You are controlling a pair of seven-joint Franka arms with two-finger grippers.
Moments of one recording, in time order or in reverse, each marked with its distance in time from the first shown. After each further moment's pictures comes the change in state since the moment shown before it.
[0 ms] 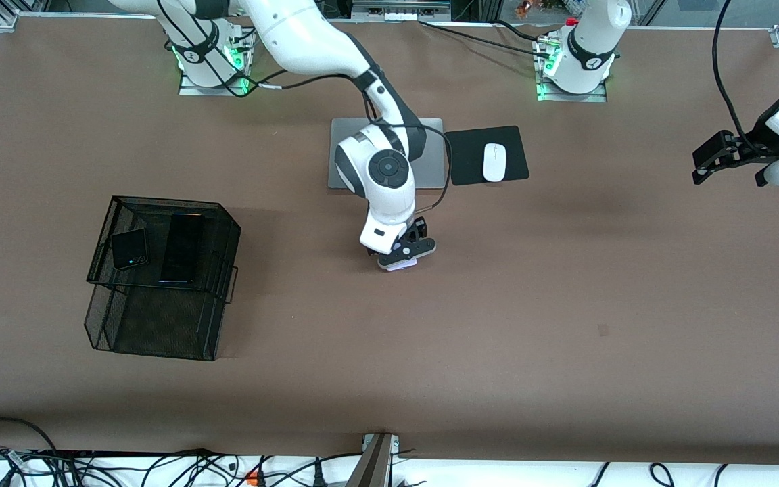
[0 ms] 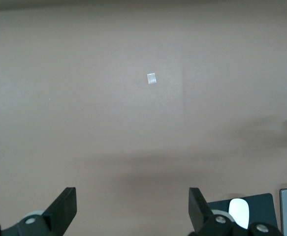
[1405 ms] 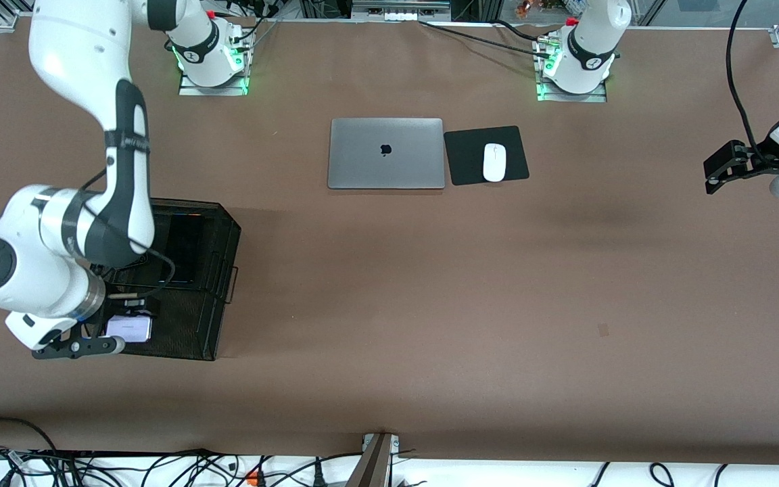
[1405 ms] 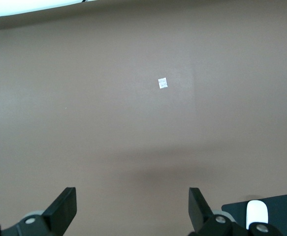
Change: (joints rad) left arm 0.000 0.080 -0.017 0.118 0.069 -0.053 0.023; right arm -0.614 -0.104 -0.179 -0.005 0.054 -0.212 -0.549
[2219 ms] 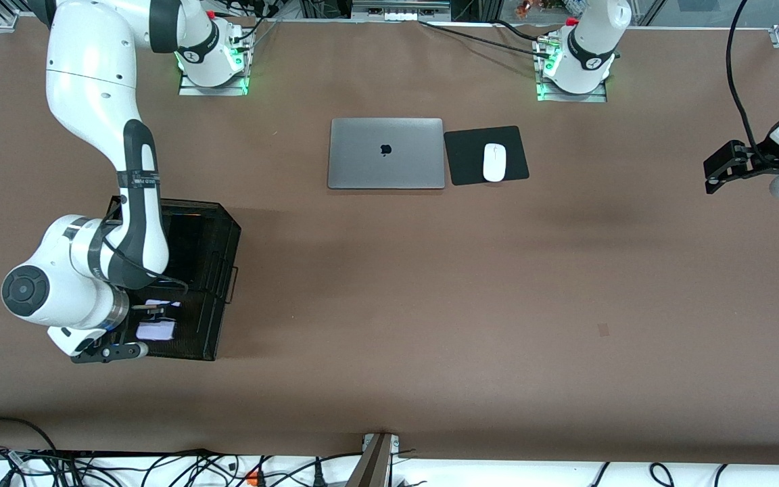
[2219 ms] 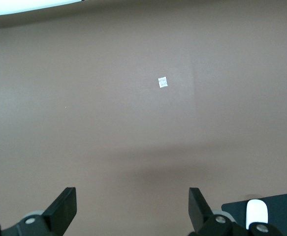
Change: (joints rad) left arm 0.000 0.001 0.000 0.001 0.000 -0.004 0.000; right arm -0.043 0.069 0.060 -0.030 0.050 0.072 -0.016
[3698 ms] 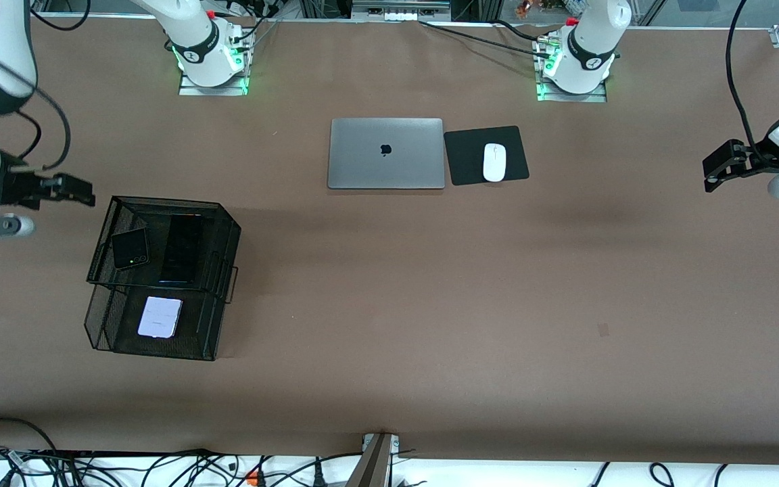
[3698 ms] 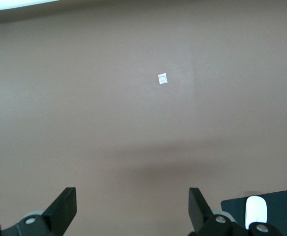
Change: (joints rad) left arm 0.000 0.002 0.000 0.003 0.000 -0.016 -0.001; right arm -0.205 -0.764 0.320 -0.361 -0.450 -0.393 0.187
